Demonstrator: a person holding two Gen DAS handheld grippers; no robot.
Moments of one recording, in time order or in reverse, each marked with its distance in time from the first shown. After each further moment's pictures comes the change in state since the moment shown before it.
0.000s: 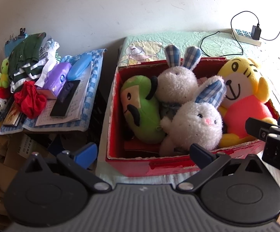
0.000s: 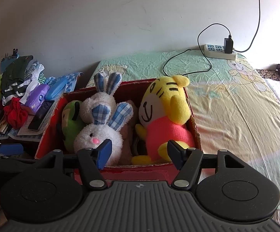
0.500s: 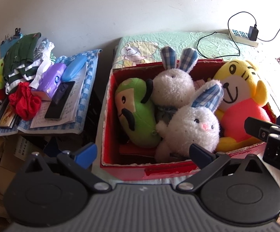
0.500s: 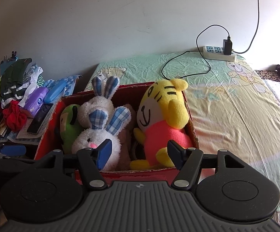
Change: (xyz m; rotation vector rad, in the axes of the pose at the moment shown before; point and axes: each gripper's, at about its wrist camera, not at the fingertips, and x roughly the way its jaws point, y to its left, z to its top) left arm 0.007 -0.001 0.007 0.004 0.001 -0.032; right arm 0.002 -0.003 0.004 0.008 -0.012 -0.007
